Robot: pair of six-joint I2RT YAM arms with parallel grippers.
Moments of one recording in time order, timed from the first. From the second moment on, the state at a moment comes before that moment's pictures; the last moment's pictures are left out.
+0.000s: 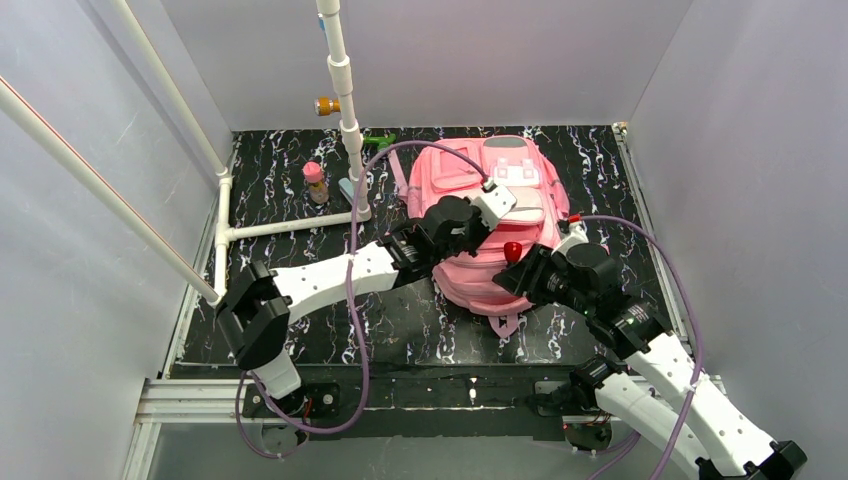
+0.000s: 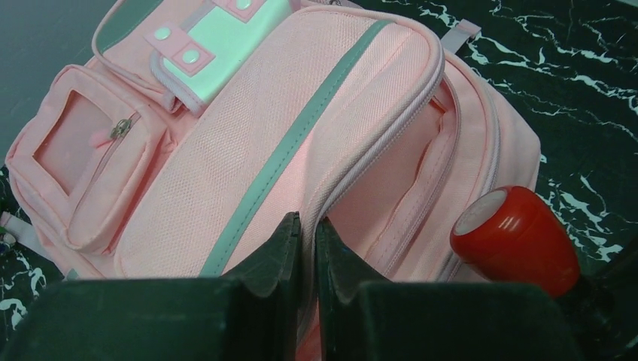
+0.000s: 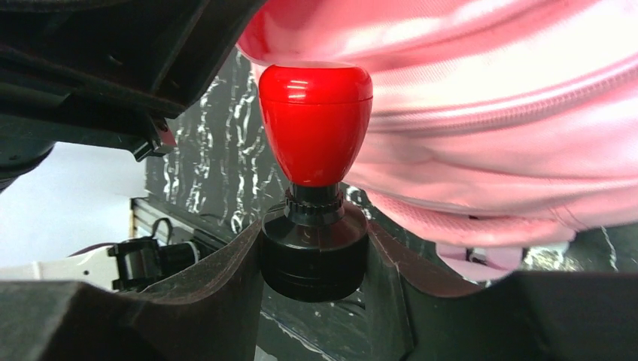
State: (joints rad) left arm -1.01 1.66 1.26 0.04 -0.16 0.17; right arm 0.60 0.62 0.65 -0.55 -0.10 0.82
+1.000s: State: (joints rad) left arm -0.98 1.52 1.15 0.10 -0.09 -0.07; right arm 0.43 0.77 0.40 0.19 -0.29 1.18
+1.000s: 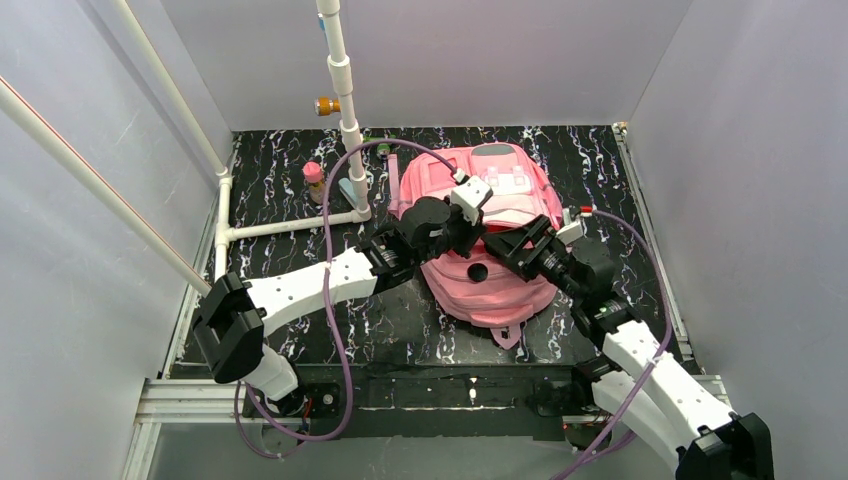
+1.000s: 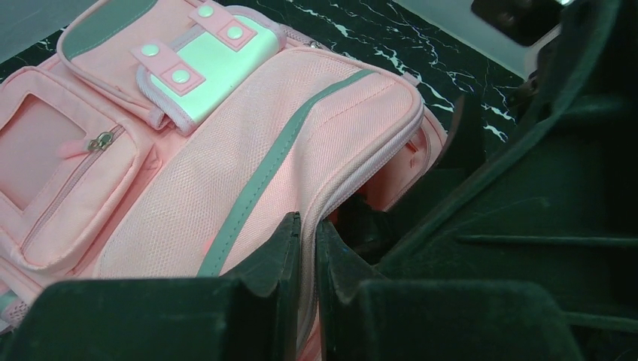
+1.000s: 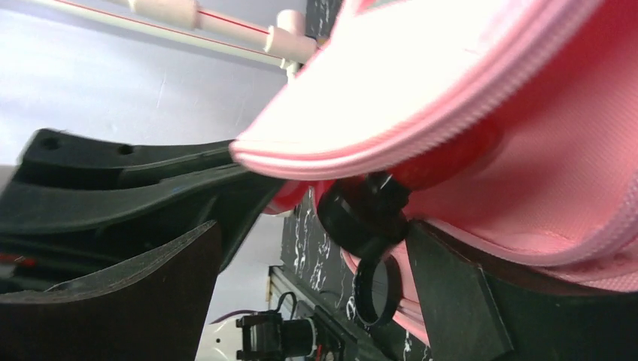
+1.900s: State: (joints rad) left arm -0.97 1.51 1.15 0.10 -0.06 -0.11; right arm 0.43 0.85 0.84 -0.48 -0.33 0.63
